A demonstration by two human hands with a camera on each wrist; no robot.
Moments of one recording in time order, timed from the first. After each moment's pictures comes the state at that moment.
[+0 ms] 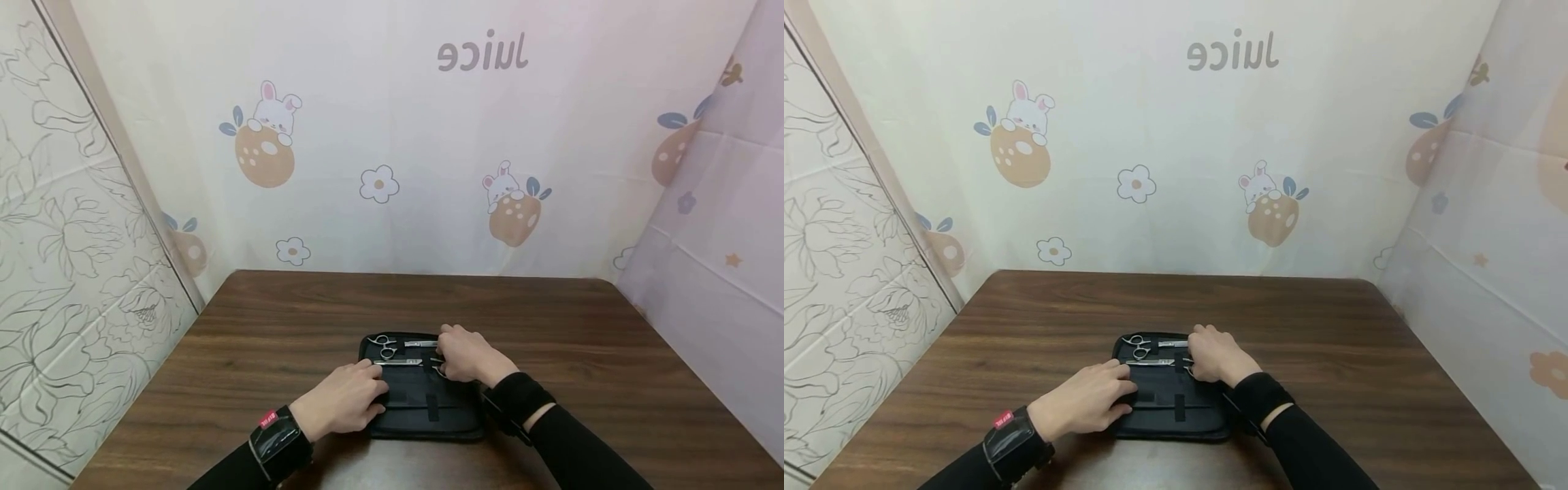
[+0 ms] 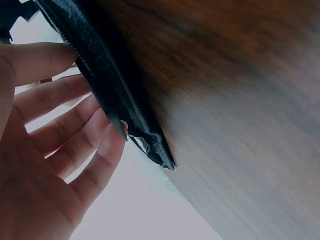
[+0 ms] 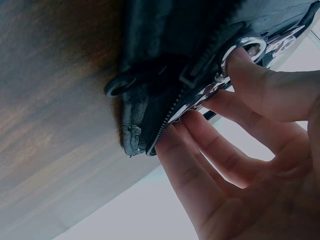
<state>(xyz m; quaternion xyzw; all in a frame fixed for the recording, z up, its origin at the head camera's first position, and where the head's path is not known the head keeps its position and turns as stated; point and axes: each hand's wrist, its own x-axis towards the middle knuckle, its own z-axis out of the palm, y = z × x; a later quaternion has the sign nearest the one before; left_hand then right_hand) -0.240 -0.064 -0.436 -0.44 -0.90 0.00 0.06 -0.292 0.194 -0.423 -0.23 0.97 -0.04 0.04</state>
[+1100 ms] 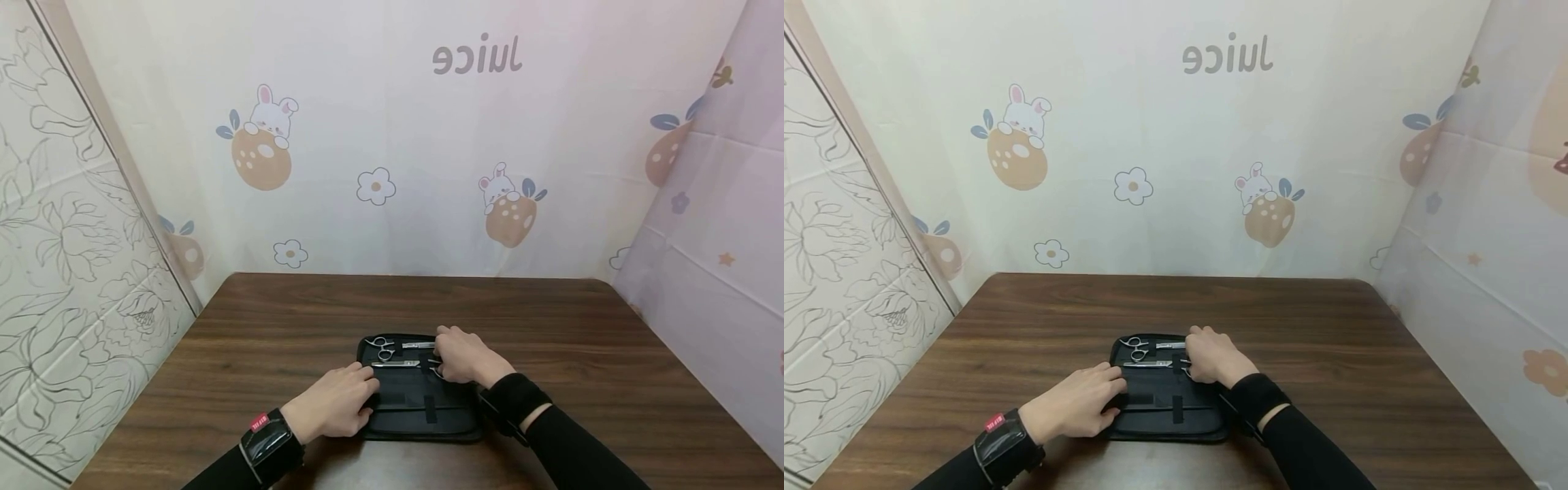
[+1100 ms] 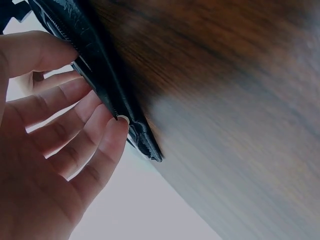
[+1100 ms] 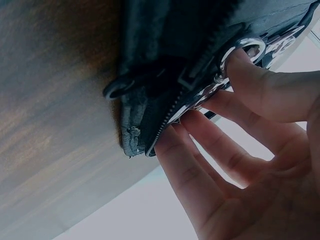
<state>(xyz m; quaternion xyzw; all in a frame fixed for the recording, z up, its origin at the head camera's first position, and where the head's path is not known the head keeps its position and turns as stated) -0.238 -0.071 -0.436 -0.41 -0.91 -0.01 0.04 -0.289 0.195 -0.423 -0.23 0.97 -0.05 0.04</state>
